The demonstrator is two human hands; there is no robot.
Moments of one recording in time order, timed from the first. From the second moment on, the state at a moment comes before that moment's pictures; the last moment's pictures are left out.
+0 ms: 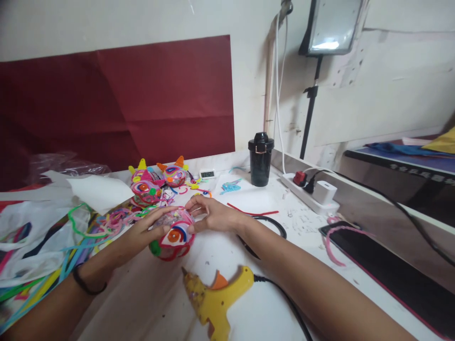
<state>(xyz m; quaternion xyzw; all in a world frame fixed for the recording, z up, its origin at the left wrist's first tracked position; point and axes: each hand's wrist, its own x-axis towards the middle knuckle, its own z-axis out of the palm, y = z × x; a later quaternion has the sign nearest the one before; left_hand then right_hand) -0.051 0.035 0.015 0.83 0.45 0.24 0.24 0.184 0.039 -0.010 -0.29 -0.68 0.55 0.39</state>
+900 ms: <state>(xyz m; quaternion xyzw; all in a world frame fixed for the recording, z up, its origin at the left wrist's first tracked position) -0.054 0.035 -0.014 0.73 0.45 0.38 0.35 0.178 -0.030 -0.028 -0.43 -0.82 0.18 0.35</state>
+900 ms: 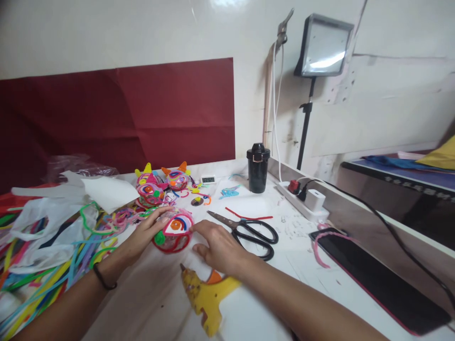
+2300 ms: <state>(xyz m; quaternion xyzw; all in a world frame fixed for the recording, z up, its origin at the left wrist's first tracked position) -0.067 0.026 -0.014 0.79 0.40 0.33 0.33 0.178 -0.038 -0.037 -0.36 -0.87 -0.11 0.33</state>
